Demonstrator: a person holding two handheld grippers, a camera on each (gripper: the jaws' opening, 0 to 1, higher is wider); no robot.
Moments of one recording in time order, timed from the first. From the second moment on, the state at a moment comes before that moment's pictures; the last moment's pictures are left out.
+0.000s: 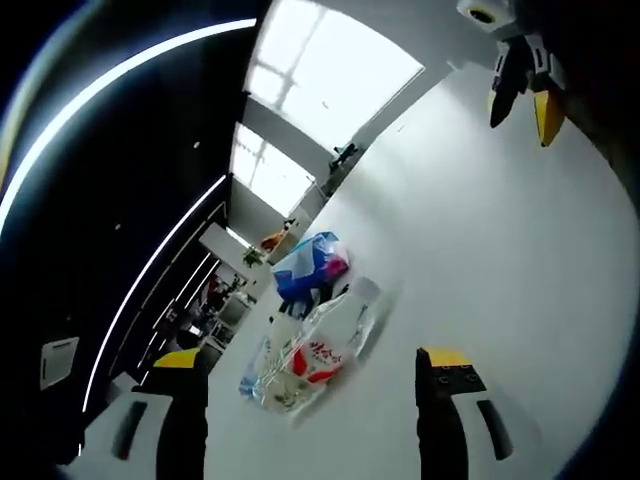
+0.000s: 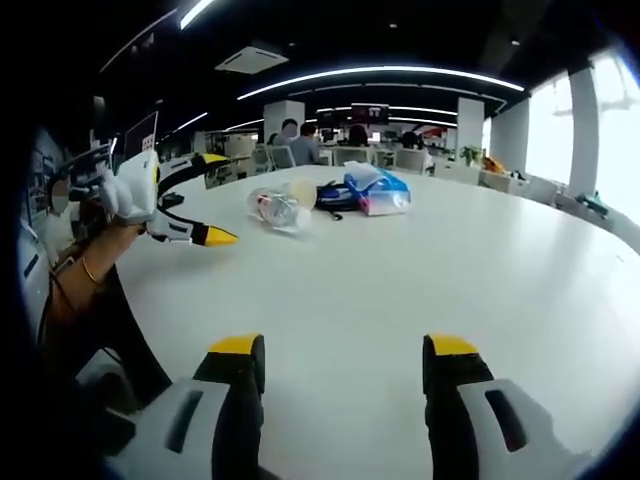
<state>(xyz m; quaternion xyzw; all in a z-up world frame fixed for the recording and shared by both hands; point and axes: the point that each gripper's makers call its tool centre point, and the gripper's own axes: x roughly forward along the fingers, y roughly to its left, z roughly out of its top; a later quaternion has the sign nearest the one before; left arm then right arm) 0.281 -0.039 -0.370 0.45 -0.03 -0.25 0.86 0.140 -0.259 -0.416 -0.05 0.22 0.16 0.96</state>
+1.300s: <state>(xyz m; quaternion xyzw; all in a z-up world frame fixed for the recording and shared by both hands) 0.315 -0.085 -0.363 0.56 -0.09 -0.25 0.79 0.137 -0.265 -0.413 -0.03 0.20 0.16 0.97</state>
